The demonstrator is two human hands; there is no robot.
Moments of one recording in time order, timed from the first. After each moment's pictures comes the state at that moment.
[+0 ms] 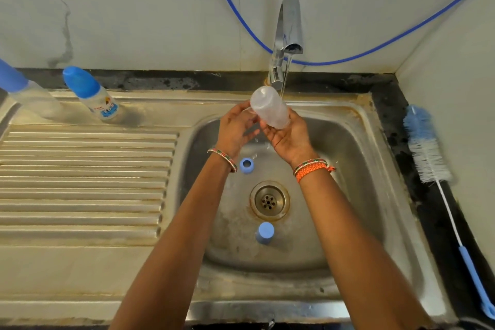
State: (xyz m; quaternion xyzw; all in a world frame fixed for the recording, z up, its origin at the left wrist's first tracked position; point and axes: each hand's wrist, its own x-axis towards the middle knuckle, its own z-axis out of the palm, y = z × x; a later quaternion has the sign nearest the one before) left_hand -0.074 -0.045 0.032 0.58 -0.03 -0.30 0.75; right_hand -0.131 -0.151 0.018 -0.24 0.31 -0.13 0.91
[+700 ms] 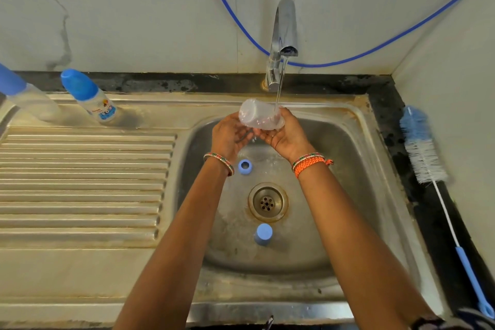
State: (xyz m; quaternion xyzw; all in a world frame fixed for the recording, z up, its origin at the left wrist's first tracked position) left_hand -0.076 -0.043 0.023 0.57 0.08 -0.29 0.76; right_hand -0.120 -0.158 0.017 -0.36 0.35 -0.08 0.86
